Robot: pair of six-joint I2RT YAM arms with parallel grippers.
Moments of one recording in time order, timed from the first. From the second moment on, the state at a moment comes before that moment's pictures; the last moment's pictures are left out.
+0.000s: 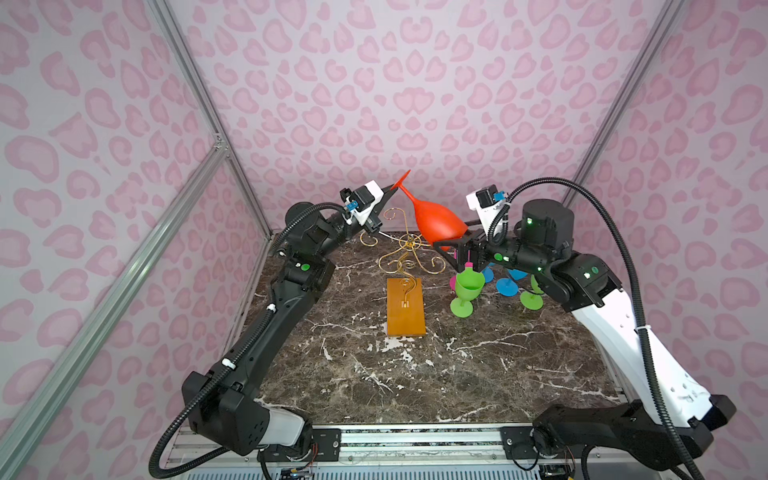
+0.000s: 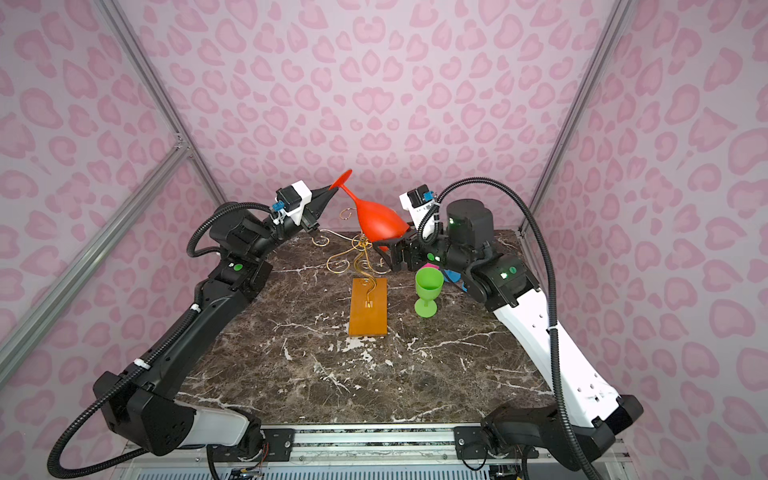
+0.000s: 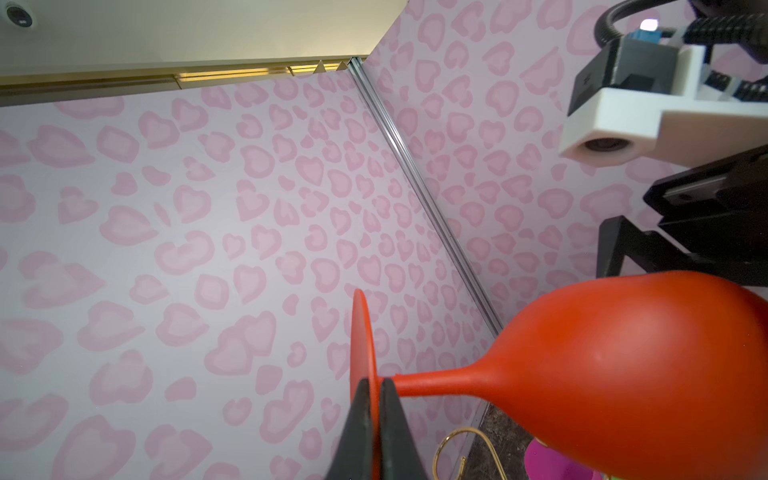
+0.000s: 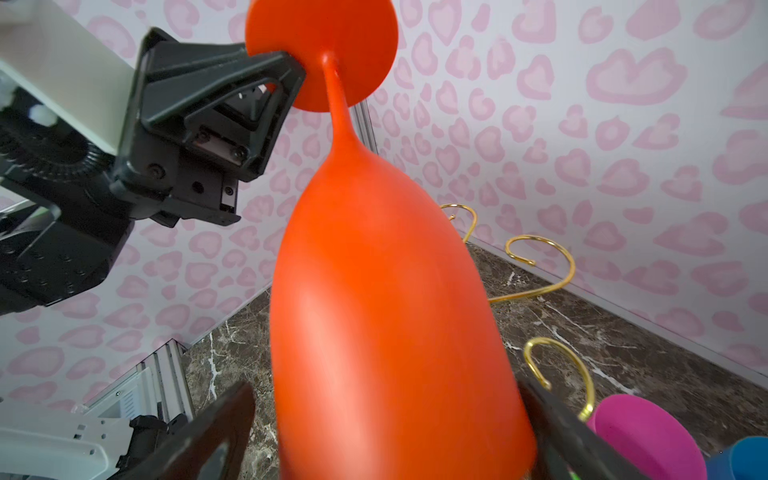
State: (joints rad) left arm -0.37 1.41 1.42 0.36 0.56 0.34; right arm 0.54 1.29 1.63 -0.60 -0.35 0.14
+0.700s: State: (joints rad) left arm -0.32 1.40 1.37 0.45 0.54 -0.10; right arm 0.42 1.06 1.30 -0.18 -0.42 0.30
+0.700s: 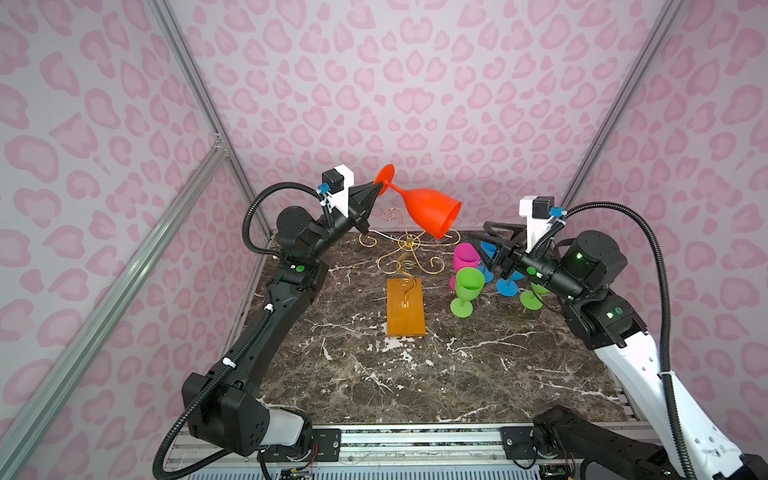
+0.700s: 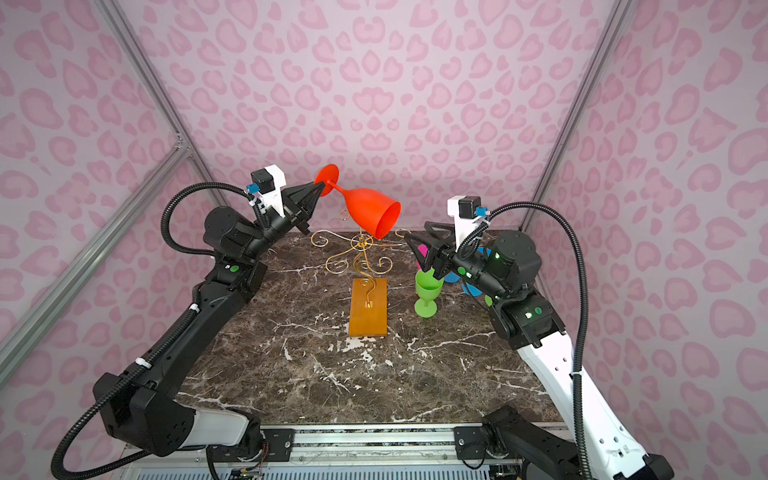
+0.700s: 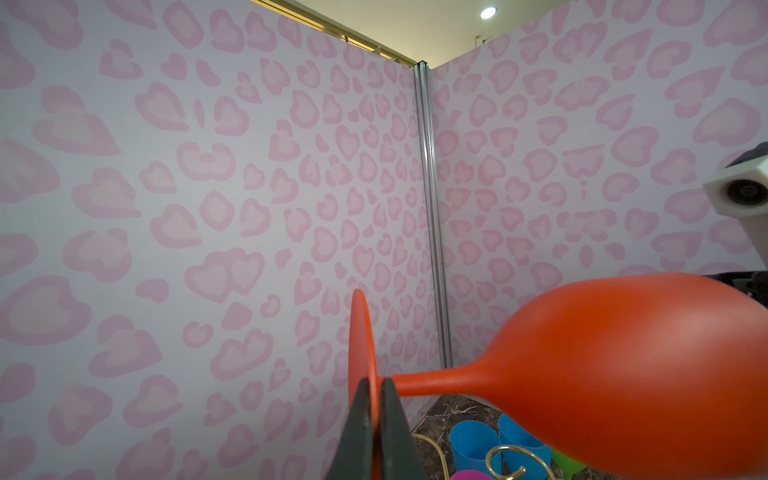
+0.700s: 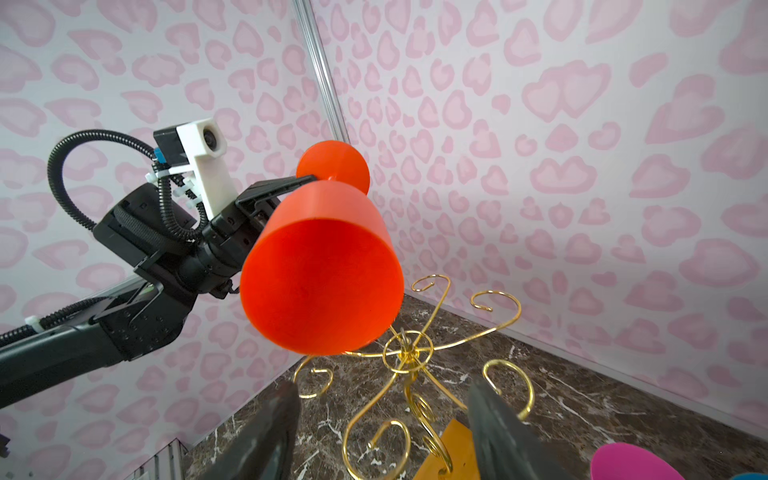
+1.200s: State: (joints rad) left arm -0.32 1.40 1.35 0.46 0.55 -0.17; right arm 0.49 1.29 1.41 -0.03 -0.43 0.39
